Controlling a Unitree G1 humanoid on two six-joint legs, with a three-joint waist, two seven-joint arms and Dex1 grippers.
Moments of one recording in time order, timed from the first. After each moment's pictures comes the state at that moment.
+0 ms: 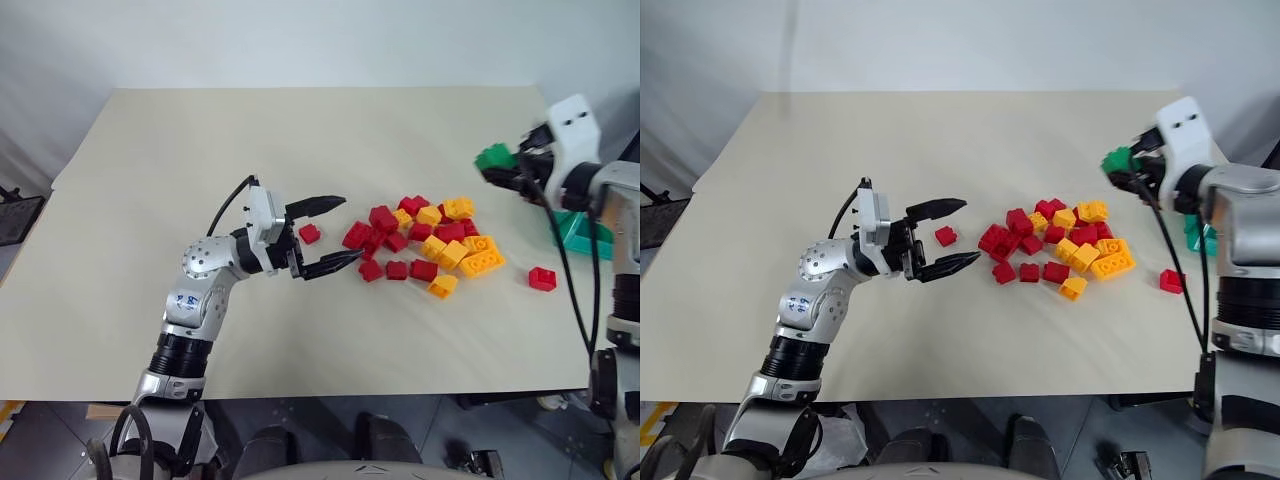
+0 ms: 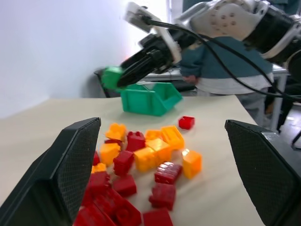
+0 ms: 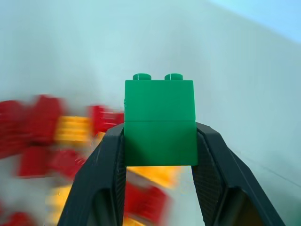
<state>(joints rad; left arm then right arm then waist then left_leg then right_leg) -0.60 0.28 -0.05 0.06 -0.43 0.11 -0.97 -0.85 -0.83 -0.18 0.14 0.12 0.89 0.74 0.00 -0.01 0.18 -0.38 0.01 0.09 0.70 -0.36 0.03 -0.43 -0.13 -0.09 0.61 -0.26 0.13</state>
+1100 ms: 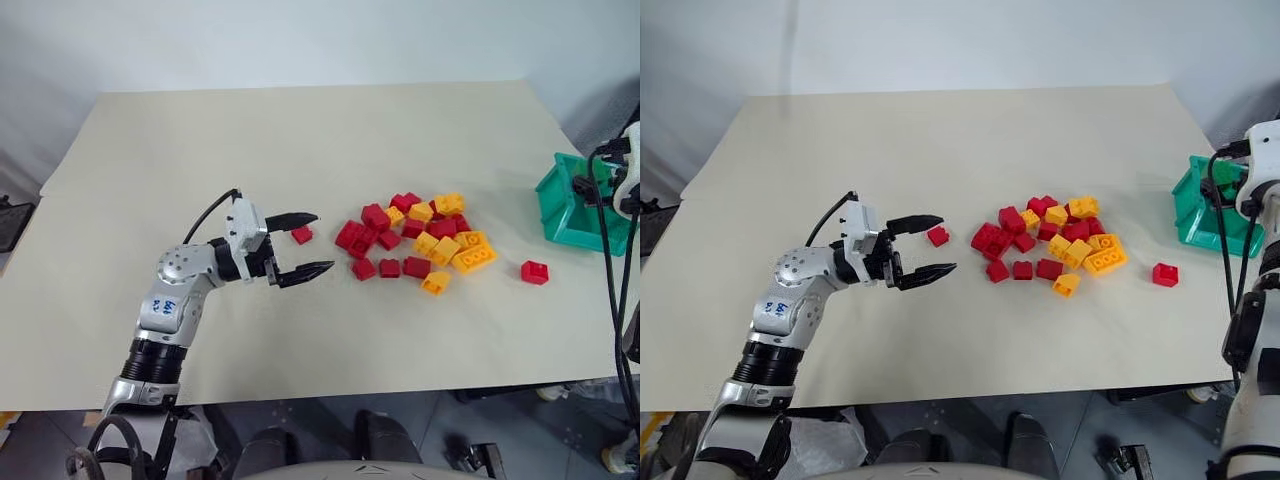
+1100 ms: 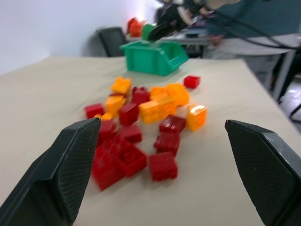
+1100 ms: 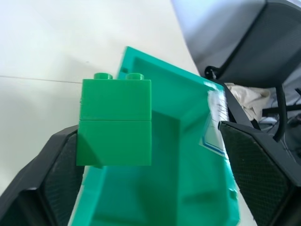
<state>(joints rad) -0.54 0.41 -0.04 0.08 -0.41 0.14 -0.98 -1.21 -0.92 -0.12 1.27 -0.08 0.25 0.47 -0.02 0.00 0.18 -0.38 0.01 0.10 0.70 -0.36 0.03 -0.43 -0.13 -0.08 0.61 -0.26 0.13</state>
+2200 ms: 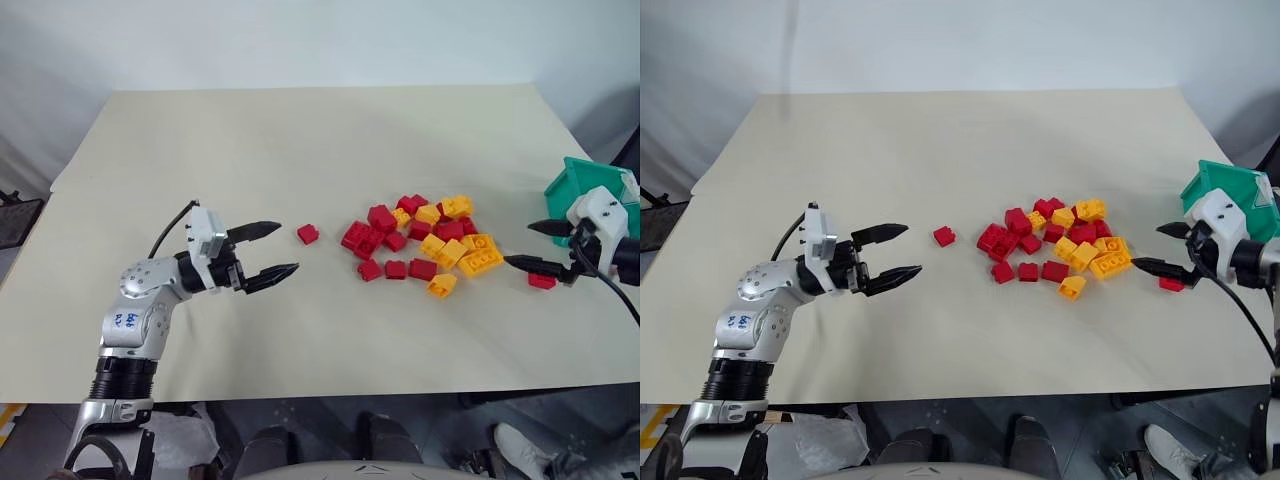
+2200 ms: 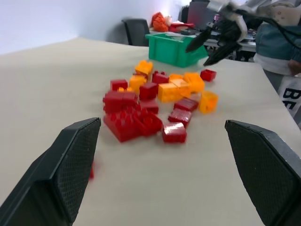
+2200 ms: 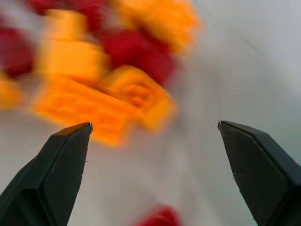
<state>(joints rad) -0.40 0.52 0.11 0.09 -0.50 0.19 -1.09 -0.51 -0.98 -0.21 0.52 0.24 0.10 1.29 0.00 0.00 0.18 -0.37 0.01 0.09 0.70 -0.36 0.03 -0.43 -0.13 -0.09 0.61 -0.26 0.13</state>
